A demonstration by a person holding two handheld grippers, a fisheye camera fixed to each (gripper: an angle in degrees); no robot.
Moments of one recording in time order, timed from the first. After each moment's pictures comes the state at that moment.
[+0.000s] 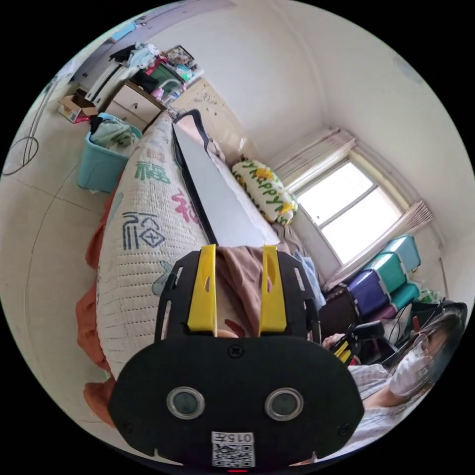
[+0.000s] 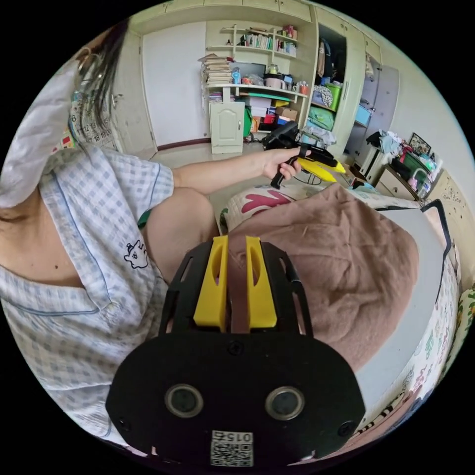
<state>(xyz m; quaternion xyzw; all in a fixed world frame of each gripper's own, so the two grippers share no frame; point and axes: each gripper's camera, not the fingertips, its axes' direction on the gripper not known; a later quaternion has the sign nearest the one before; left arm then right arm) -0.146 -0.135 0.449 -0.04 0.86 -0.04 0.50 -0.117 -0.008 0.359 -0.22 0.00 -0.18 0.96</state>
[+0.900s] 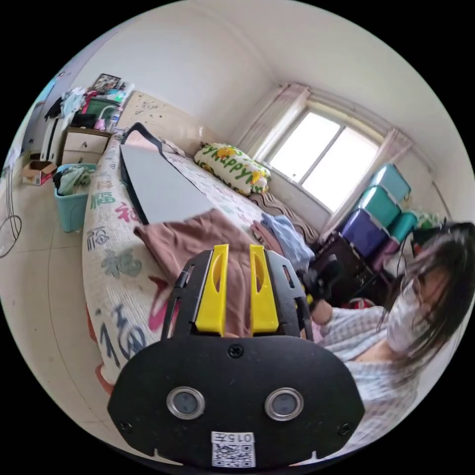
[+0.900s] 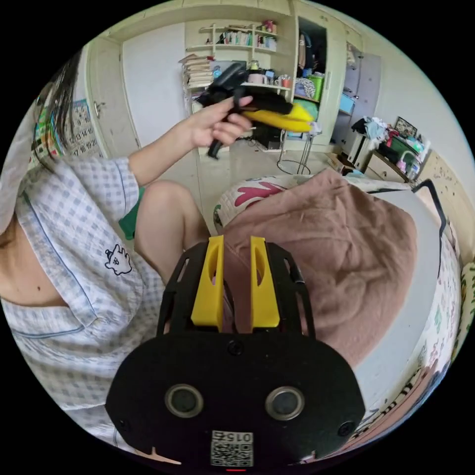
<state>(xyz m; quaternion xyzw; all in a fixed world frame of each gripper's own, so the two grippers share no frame) -0.293 -0.014 0.271 0.09 0.86 0.08 0.50 -0.077 0.003 0.284 -0.16 0.02 -0.12 0.98</state>
